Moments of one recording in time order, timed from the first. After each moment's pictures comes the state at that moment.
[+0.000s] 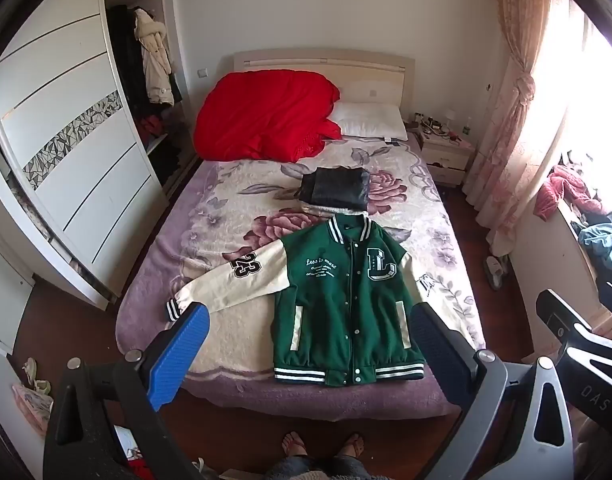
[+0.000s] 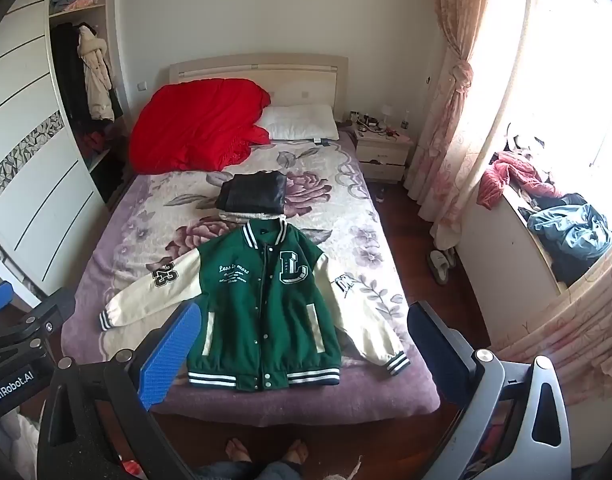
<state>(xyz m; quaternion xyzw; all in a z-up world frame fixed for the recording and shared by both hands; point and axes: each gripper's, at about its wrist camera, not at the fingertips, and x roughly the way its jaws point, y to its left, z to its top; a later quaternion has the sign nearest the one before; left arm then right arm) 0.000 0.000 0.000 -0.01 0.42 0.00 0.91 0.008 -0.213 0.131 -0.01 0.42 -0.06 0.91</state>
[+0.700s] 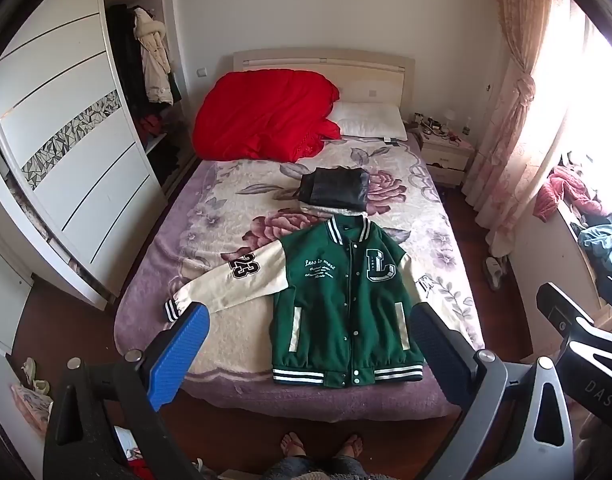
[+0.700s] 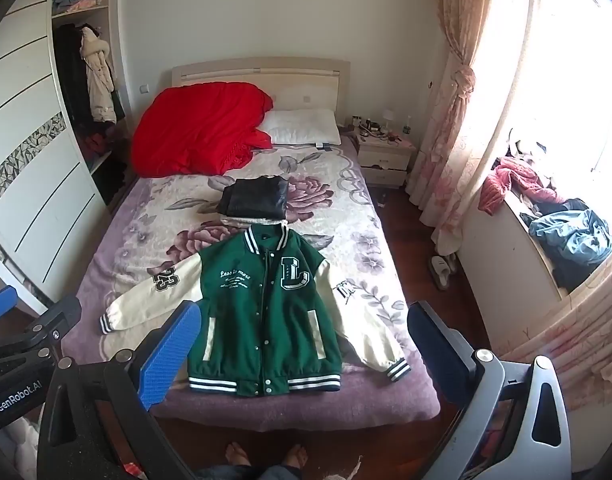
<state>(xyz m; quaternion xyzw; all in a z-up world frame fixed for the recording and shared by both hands) 0.000 -0.001 -0.002 0.00 0.42 0.00 0.91 0.005 -0.212 0.128 -0.01 0.42 -0.06 0.91</state>
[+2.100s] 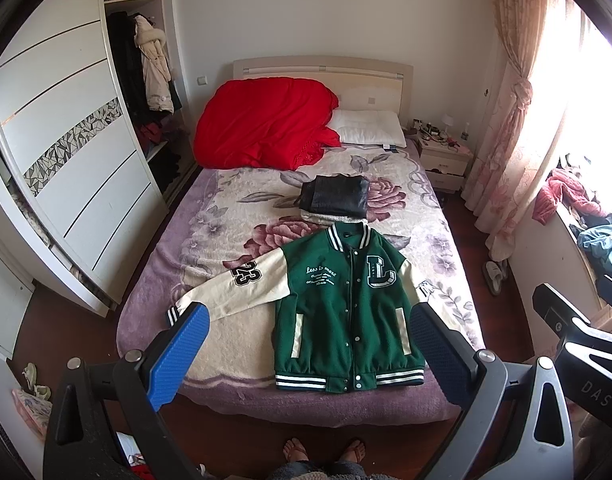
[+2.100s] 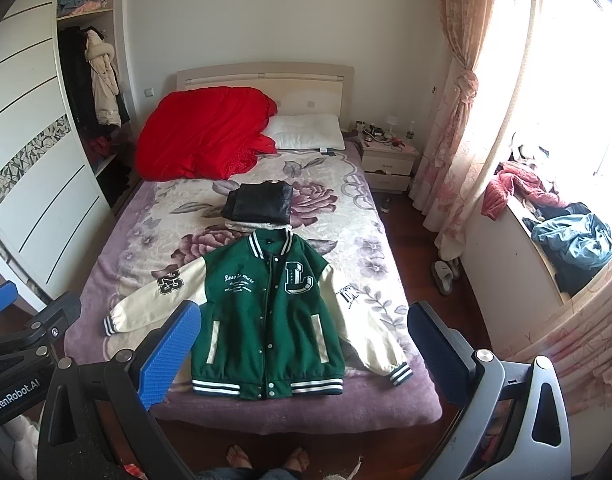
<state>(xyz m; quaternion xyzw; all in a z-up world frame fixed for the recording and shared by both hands) 0.012 -0.009 0.015 0.00 0.42 0.00 0.91 0.019 -0.209 0.158 -0.01 0.41 -0.05 0.91</state>
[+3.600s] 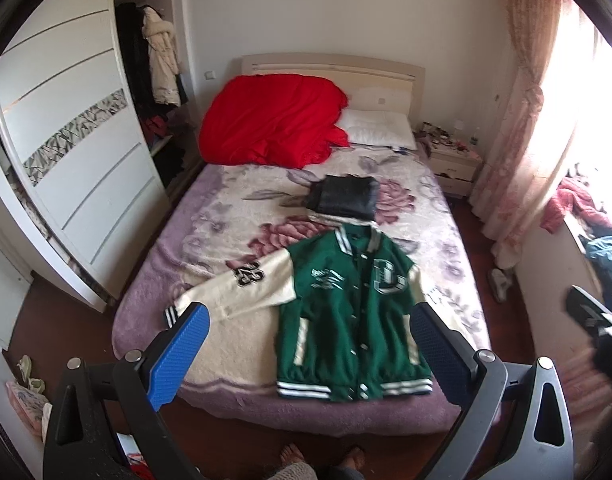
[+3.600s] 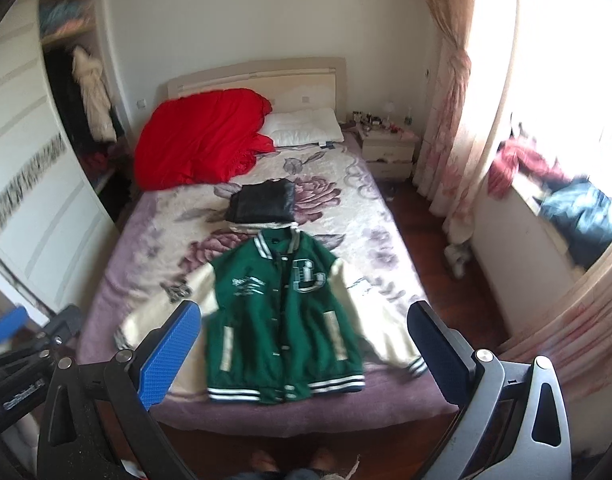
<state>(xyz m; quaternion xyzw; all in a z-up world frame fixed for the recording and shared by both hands) 0.039 0.003 -0.015 -0.01 0.40 0.03 0.91 0.033 -0.219 0.135 0.05 0.41 -0.06 0.91</state>
